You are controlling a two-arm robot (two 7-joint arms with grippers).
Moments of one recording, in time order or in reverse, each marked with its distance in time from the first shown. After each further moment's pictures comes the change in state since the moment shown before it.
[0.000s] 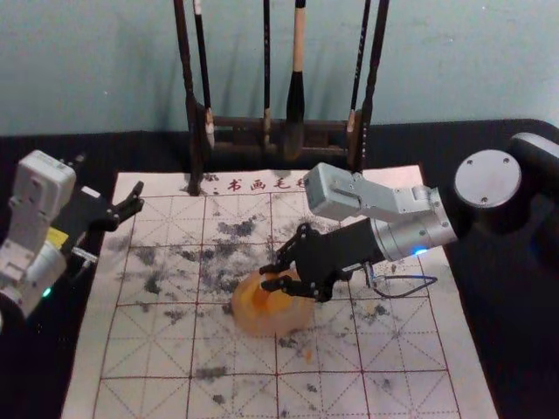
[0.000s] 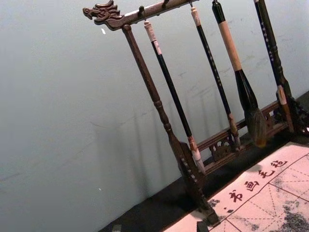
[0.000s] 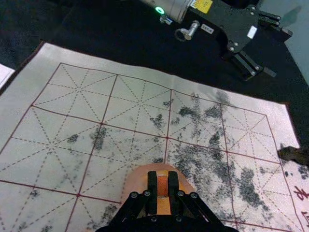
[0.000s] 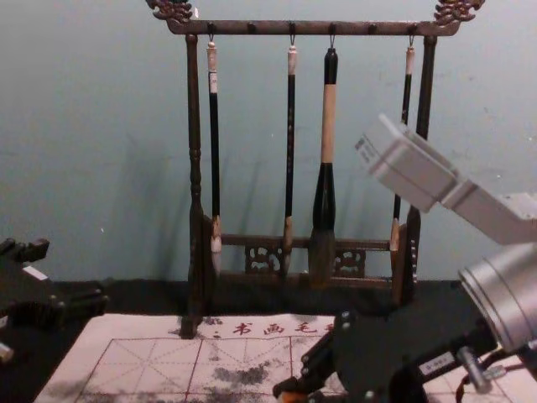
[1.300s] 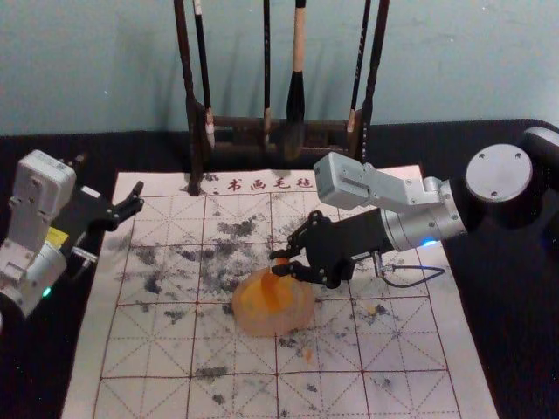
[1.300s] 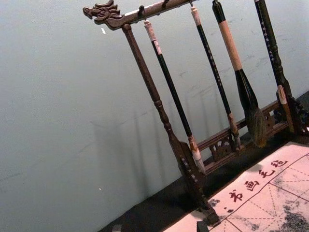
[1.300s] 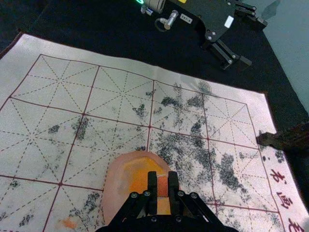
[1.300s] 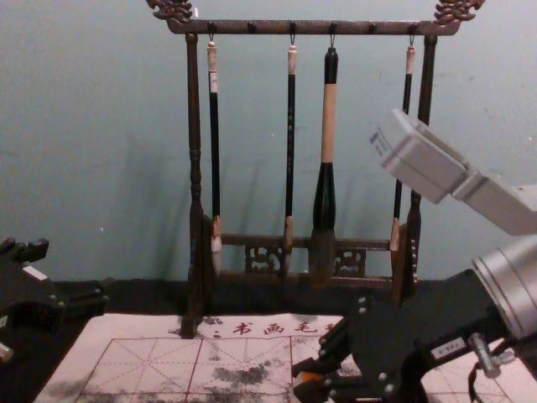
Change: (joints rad) left arm 0.000 0.000 0.000 0.000 0.000 0.000 0.000; right arm 0.001 0.009 0.026 0.011 -0.019 -0.001 -0.027
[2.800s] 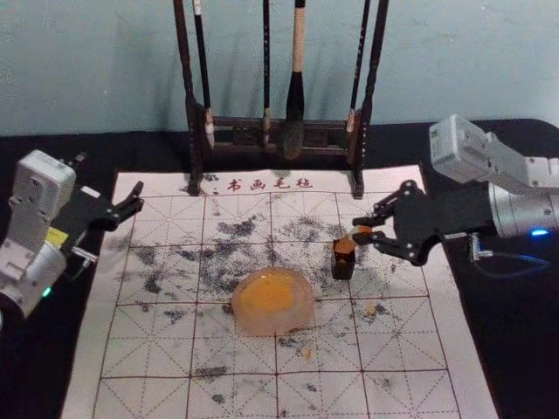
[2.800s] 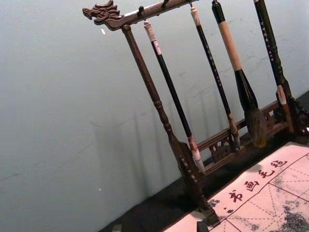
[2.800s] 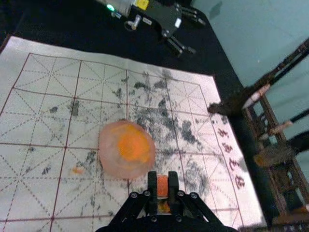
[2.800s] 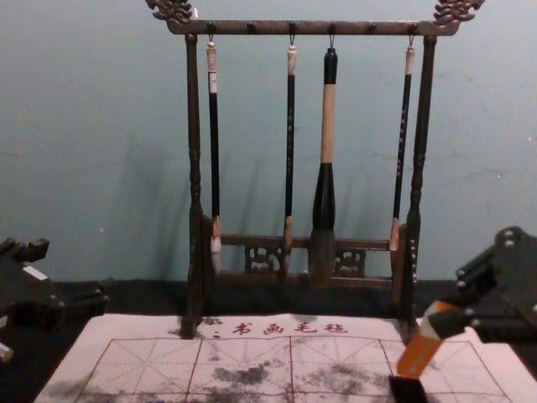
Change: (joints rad) left arm 0.000 0.000 0.000 0.000 0.000 0.000 0.000; right arm -0.142 0.296 0.167 -0.312 0.103 0.078 -0.073
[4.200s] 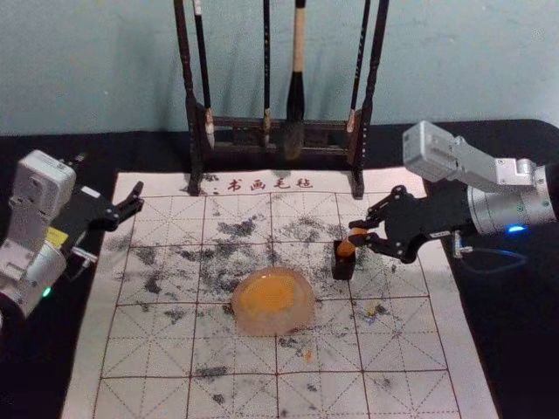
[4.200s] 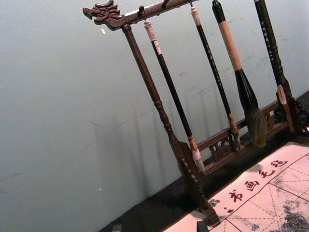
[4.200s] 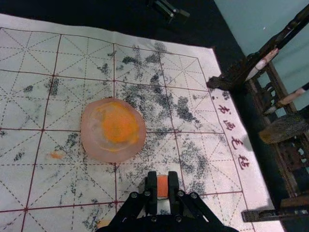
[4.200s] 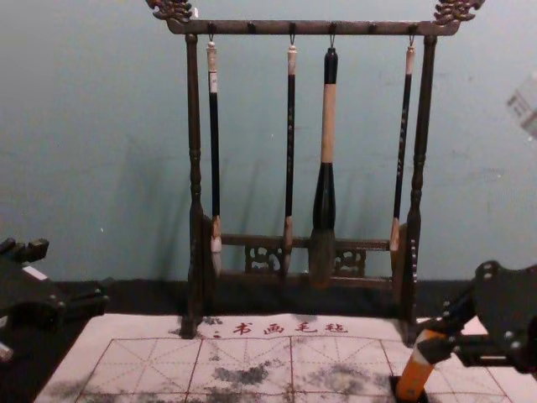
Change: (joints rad) left arm 0.000 0.000 0.000 0.000 0.000 0.000 0.000; right arm 0.061 -0.106 -0.034 0.186 -0.077 0.004 0.029
